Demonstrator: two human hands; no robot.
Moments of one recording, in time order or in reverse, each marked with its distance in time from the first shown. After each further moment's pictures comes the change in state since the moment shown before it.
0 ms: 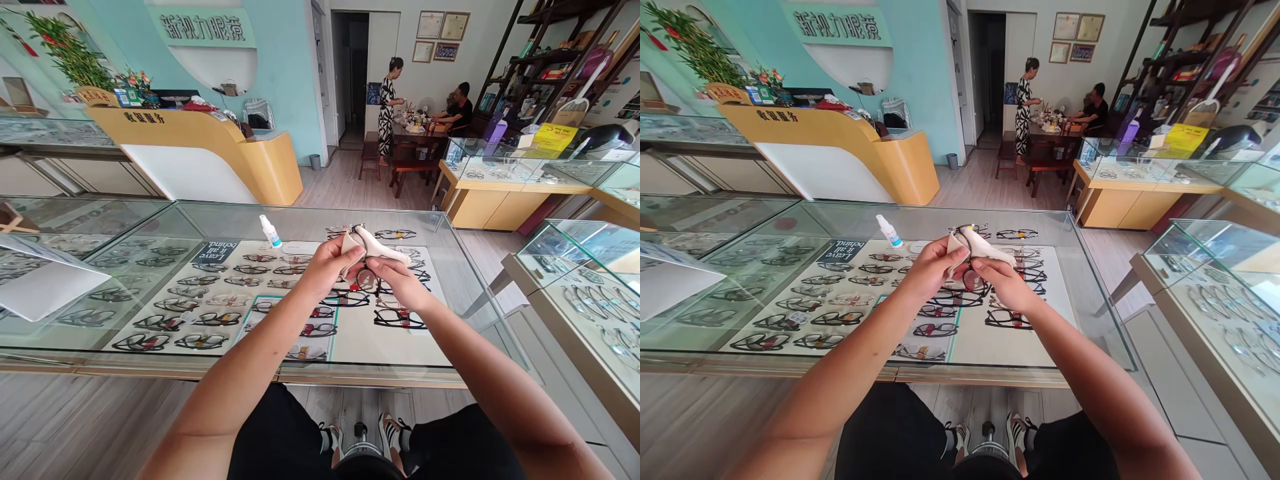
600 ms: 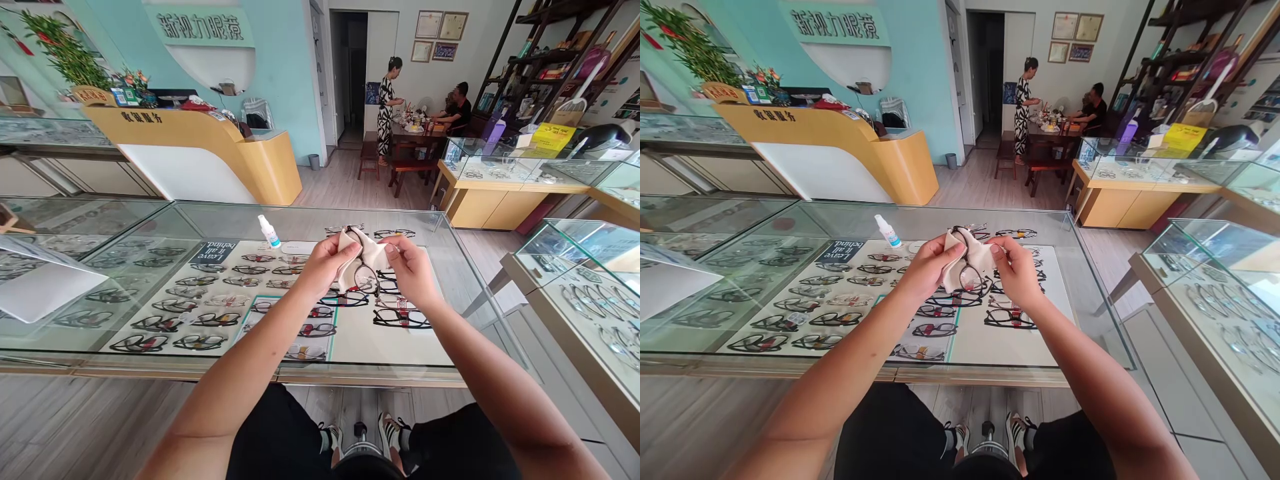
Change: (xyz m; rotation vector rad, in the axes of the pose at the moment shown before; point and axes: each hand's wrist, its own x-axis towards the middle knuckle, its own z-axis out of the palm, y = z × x) left_hand 0.003 0.000 0.002 -0.070 0.149 -0.046; right_hand -0.002 0.008 -0.011 -0.323 0.497 -0.130
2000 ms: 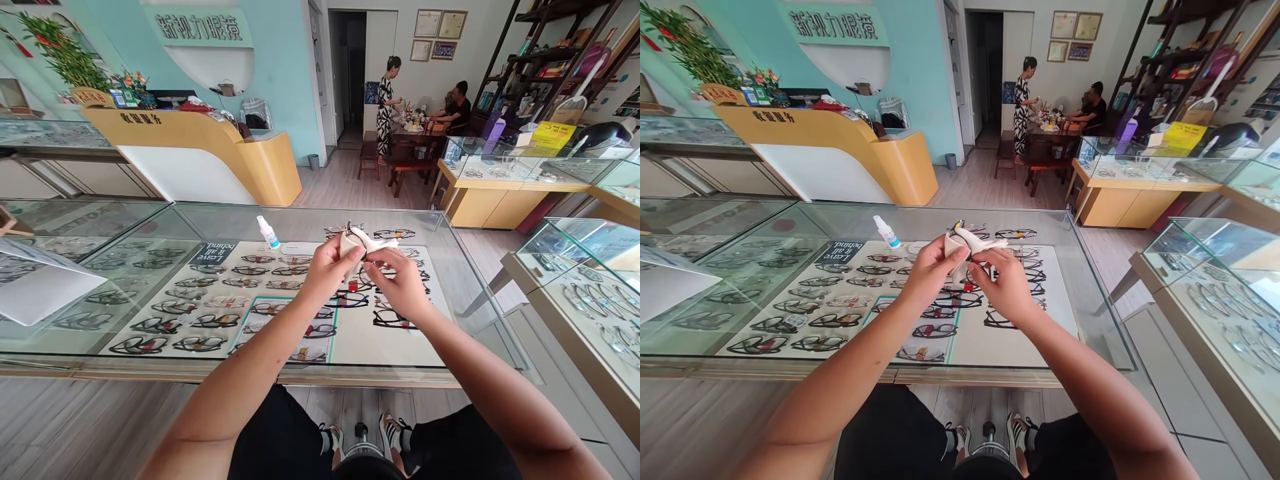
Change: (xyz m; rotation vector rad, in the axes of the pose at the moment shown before) left_hand -0.009 -0.008 0.002 0.229 0.003 0.204; right_hand -0.010 -0.015 0.017 -0.139 -0.045 -0.112
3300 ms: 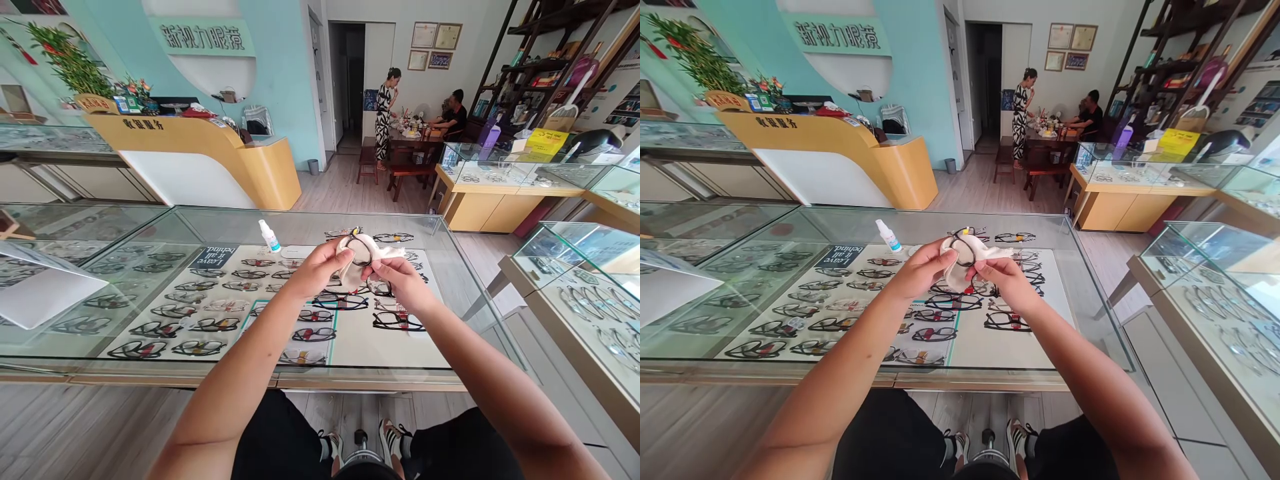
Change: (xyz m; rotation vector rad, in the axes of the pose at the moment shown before) left_hand 0.013 0.011 -0.031 -0.020 -0.357 -0.025; right_hand 0.006 0.009 -0.011 0.641 -0.292 0.322
